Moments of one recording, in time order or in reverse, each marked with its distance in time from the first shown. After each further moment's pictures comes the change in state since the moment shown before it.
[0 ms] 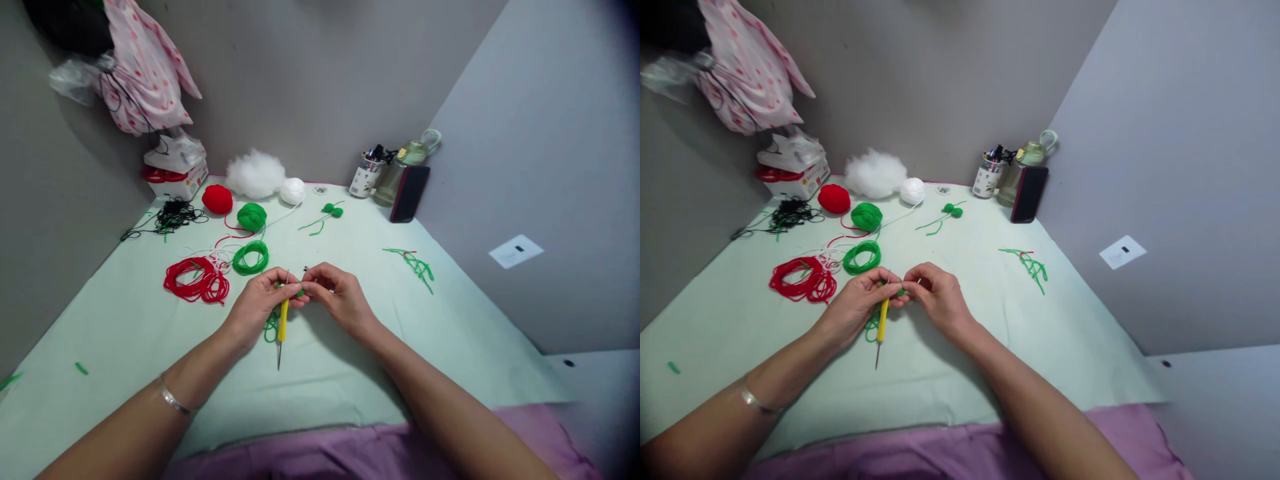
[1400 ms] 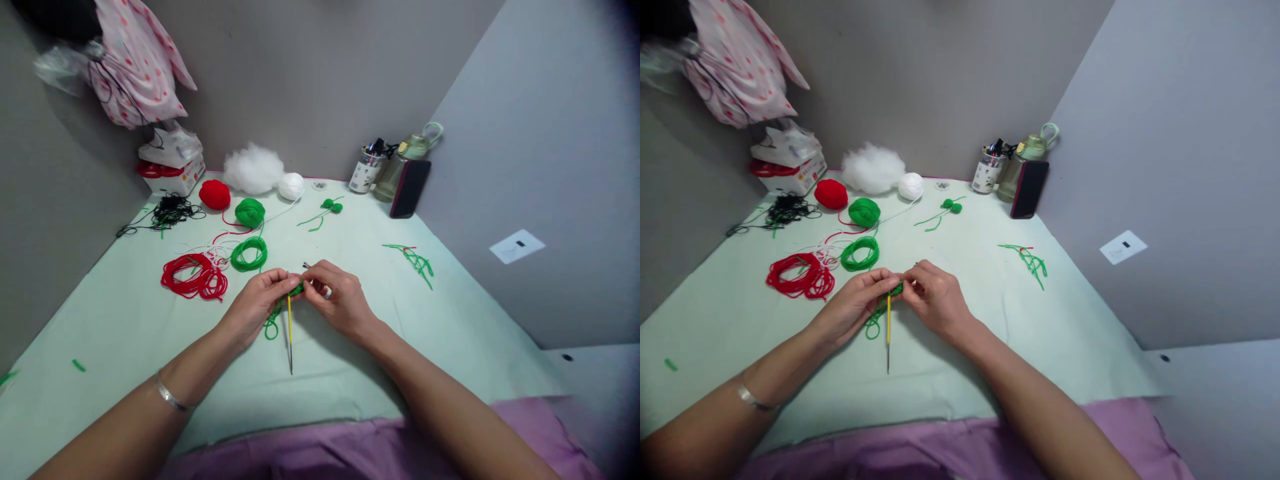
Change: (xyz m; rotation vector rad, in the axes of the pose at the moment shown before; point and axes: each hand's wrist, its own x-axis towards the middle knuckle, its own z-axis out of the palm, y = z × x) left_hand -0.002 0.001 0.003 -0.043 -0.032 -0.031; right_hand -0.006 -0.005 -0.002 -0.290 -0.006 -0.224
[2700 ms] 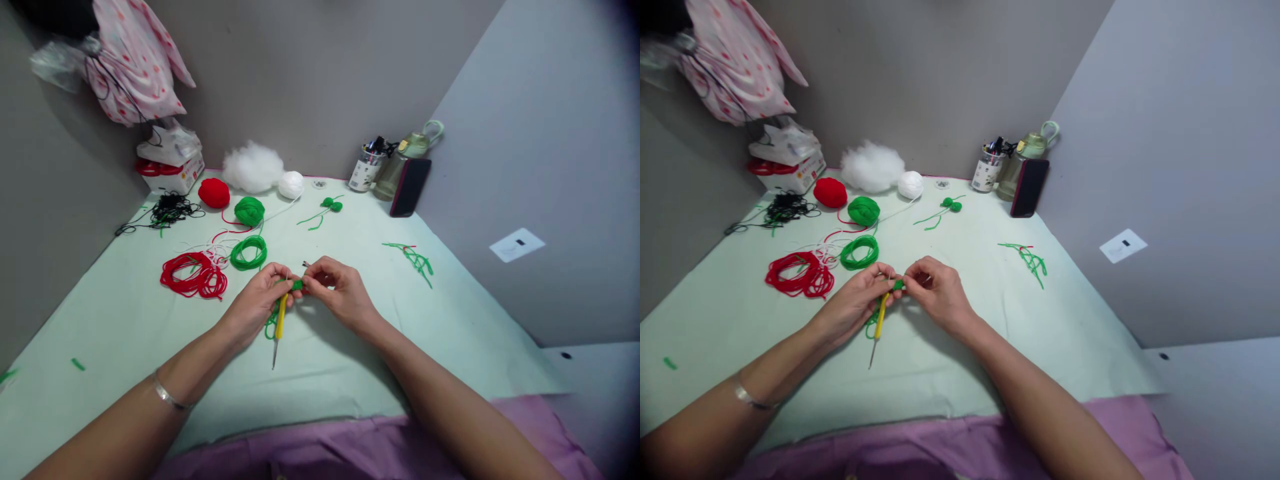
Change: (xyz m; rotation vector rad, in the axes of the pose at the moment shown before) left_hand -0.002 -0.002 -0.002 0.082 0.009 0.001; right_hand 0.004 0.002 -0.002 0.283 0.024 0.215
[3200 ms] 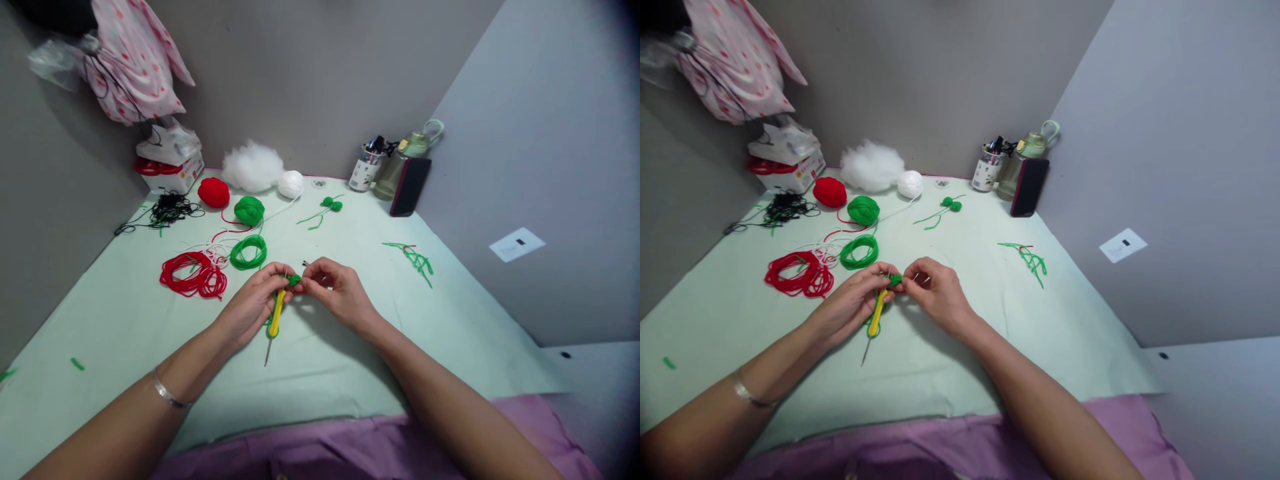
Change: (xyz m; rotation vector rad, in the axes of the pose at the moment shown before) left_hand 0.001 0.002 0.000 -0.079 0.025 0.015; right_hand -0.002 -0.001 0.001 0.055 -0.062 0.088
